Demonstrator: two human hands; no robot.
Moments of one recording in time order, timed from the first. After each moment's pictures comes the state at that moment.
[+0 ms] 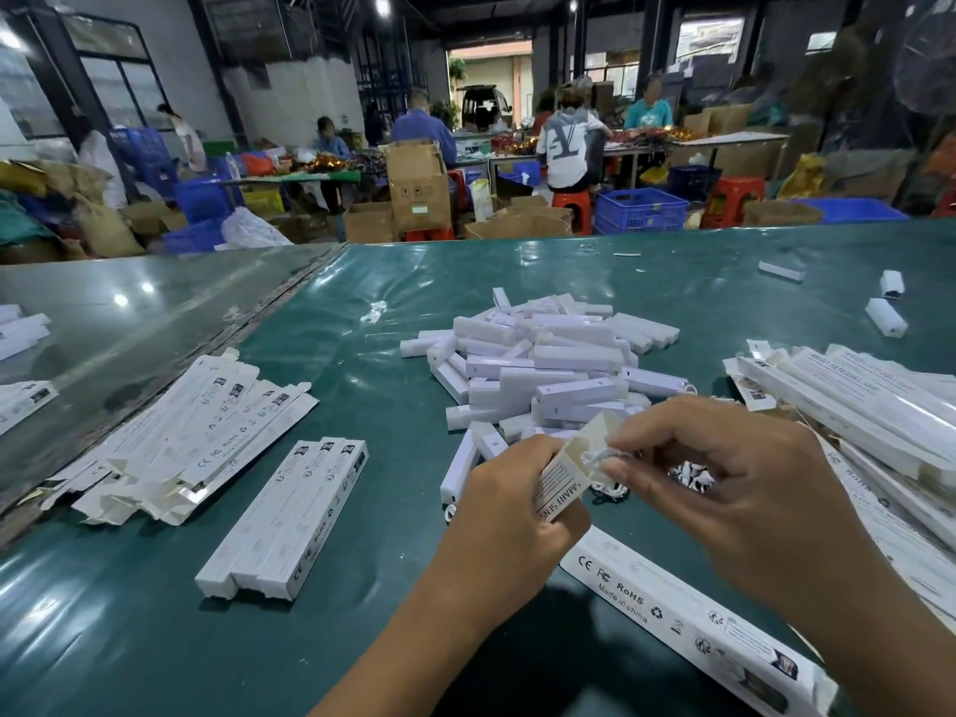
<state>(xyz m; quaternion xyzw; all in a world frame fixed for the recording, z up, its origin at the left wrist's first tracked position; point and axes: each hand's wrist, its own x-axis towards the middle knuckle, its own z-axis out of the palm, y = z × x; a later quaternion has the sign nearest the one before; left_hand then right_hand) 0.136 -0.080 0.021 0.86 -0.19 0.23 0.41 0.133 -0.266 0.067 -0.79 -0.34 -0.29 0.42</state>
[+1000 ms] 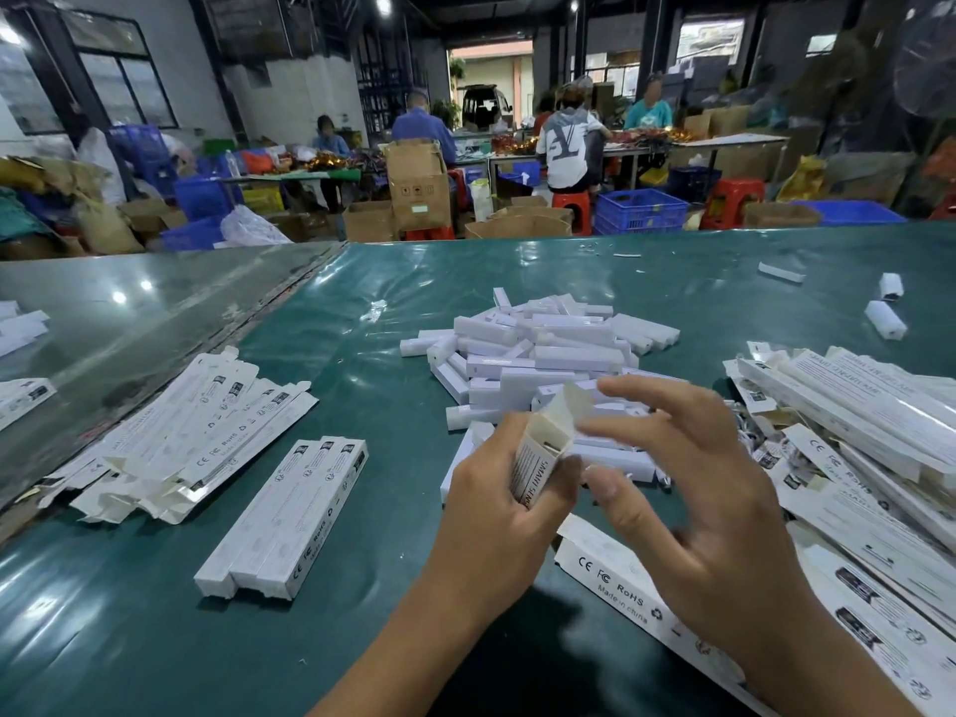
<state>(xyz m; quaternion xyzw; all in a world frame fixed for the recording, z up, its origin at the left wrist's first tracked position) 0.137 -0.078 0.018 0.78 -0.18 0.24 0.55 0.124 -0.240 0.048 -0.81 -0.30 -0.34 0.38</state>
